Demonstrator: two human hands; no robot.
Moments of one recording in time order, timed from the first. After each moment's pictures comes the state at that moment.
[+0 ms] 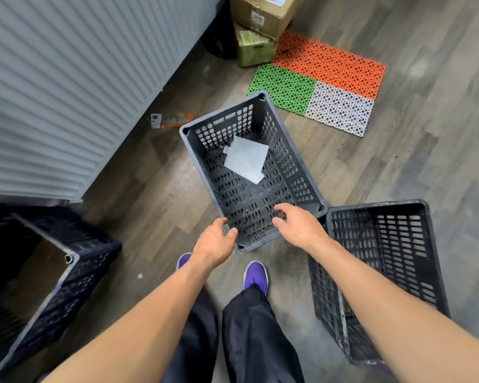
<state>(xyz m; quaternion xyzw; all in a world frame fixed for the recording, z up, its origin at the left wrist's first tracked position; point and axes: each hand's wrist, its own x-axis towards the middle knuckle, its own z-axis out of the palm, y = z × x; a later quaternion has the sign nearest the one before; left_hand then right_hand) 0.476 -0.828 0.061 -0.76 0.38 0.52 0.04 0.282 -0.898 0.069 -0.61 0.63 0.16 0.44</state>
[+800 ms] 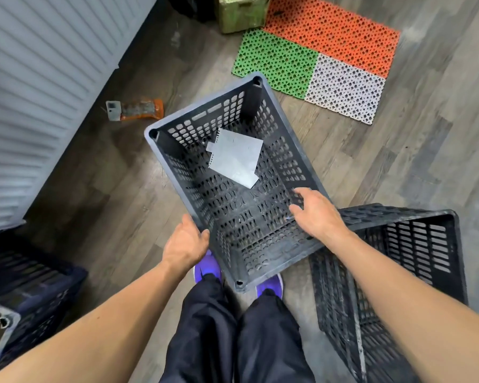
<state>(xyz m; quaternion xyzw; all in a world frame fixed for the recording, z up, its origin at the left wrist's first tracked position) 0.540 -0.923 -0.086 -0.76 0.41 0.49 0.12 0.279 -1.007 -0.057 -0.57 0.71 0.19 0.37</state>
